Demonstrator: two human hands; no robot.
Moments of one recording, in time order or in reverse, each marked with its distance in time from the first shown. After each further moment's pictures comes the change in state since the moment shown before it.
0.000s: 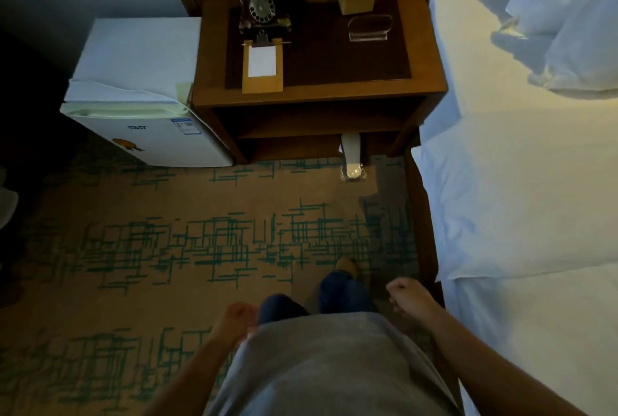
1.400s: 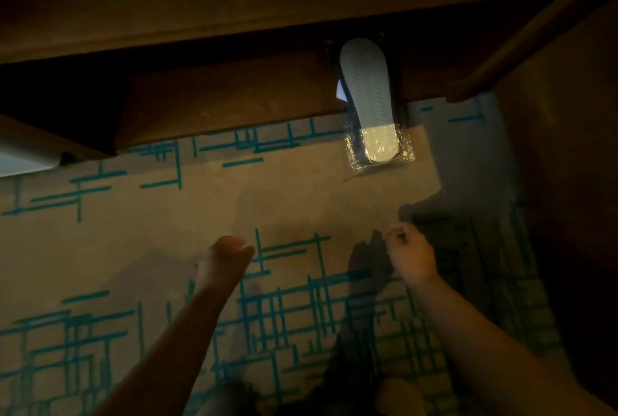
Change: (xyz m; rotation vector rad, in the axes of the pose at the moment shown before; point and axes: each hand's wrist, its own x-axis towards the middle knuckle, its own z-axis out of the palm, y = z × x) left_hand 0.684 0.117 0.153 0.177 0.159 0.257; right_hand 0.654 -0.042 0.098 0.223 0.401 0.000
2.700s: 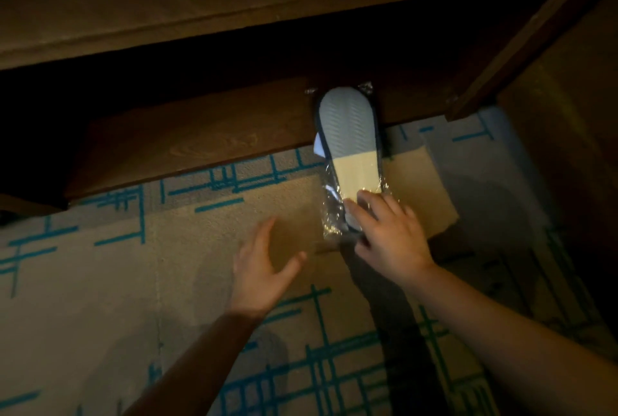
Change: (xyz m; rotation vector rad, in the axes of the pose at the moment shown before) left_hand 0.056 0.037 0.074 0.164 -0.089 0.582; right_hand 0.088 -0.024 0.028 -0.814 0.316 -0.913
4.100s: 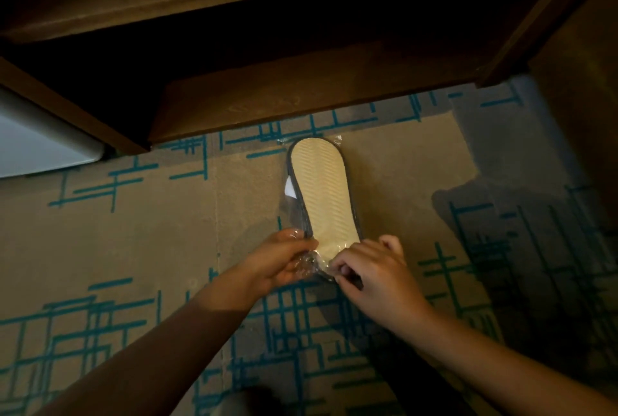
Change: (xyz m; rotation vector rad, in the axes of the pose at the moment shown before) left_hand -0.091 0.013 -0.032 -0.814 -0.371 -0.567; right_hand -0.126 -0.092 -0.026 0.476 -0.015 -0.196
